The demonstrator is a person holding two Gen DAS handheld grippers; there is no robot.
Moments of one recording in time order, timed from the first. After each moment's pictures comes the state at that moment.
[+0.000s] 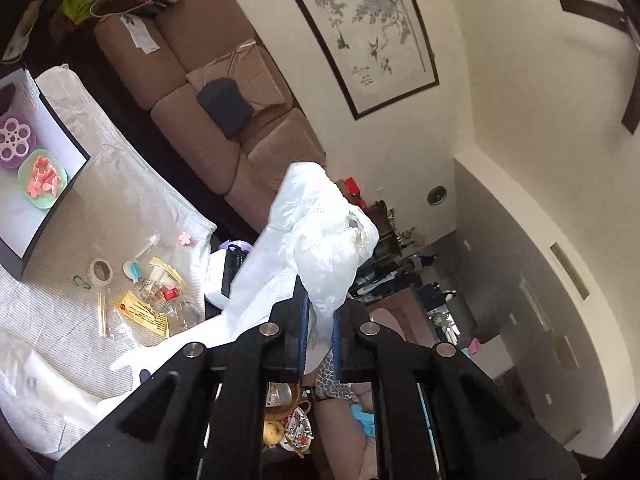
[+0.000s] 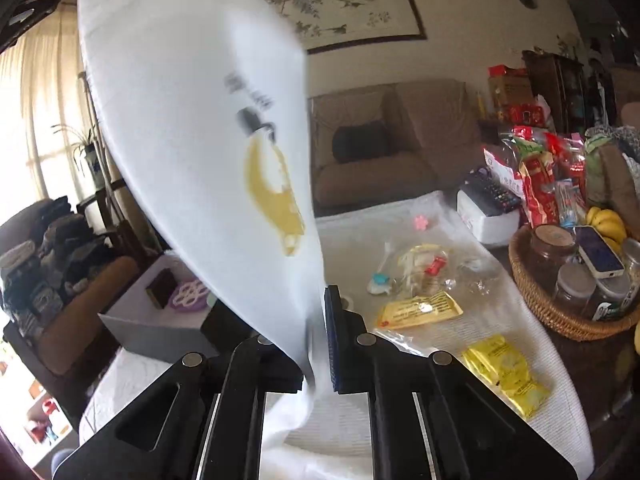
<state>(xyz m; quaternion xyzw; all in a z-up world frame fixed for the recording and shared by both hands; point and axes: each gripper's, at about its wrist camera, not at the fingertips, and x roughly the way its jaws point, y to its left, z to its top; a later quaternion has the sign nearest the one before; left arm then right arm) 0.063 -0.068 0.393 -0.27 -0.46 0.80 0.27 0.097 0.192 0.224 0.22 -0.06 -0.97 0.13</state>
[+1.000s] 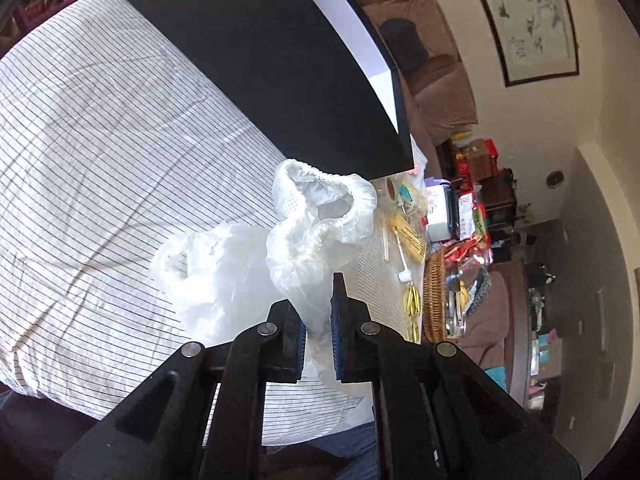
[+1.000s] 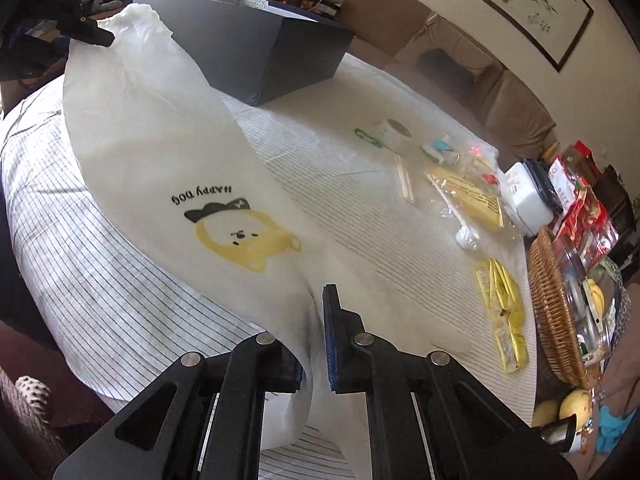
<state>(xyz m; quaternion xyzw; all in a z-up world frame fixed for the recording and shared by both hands) 0.110 -0.268 0.032 -0.47 -0.44 0.75 0.13 0.163 0.111 0.024 0.37 0.30 -0.87 0.16</state>
